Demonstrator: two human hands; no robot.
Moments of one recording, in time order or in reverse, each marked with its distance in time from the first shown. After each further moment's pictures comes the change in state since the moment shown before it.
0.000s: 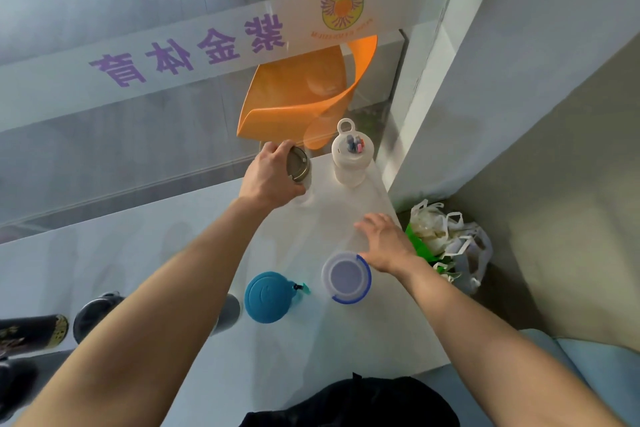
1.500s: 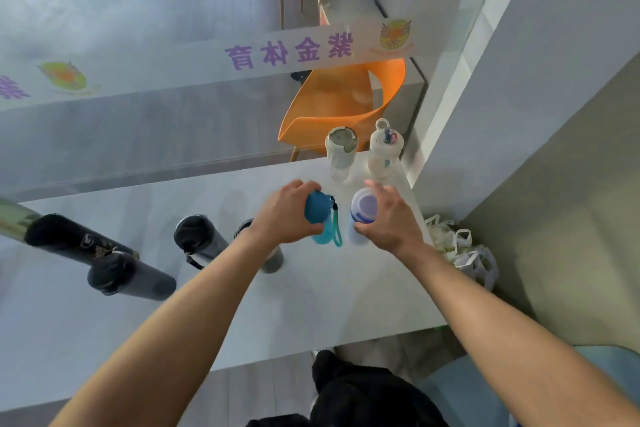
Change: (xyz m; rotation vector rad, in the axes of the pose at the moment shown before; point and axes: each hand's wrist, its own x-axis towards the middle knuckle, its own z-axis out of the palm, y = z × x) left_hand -0.189 -0.047 -0.032 -0.003 -0.037 0.169; right_hand -0.127 -0.138 -0.070 0.233 0.385 -0.027
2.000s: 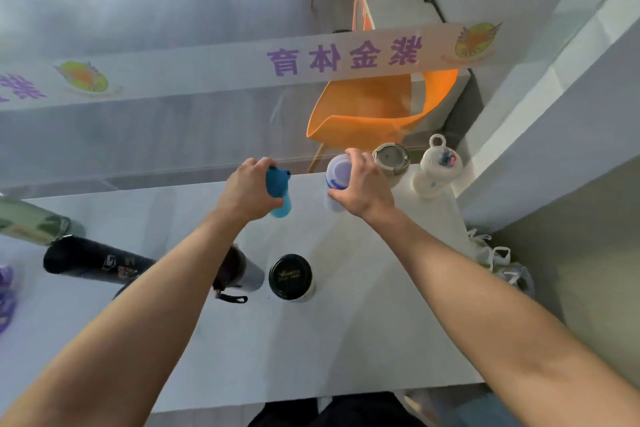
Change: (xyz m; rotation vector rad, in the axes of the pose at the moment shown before) left_hand 0.052 -0.145 -0.073 0.028 0.144 -0.318; right_hand 0.152 -0.111 0.063 0.021 -0.031 -0.050
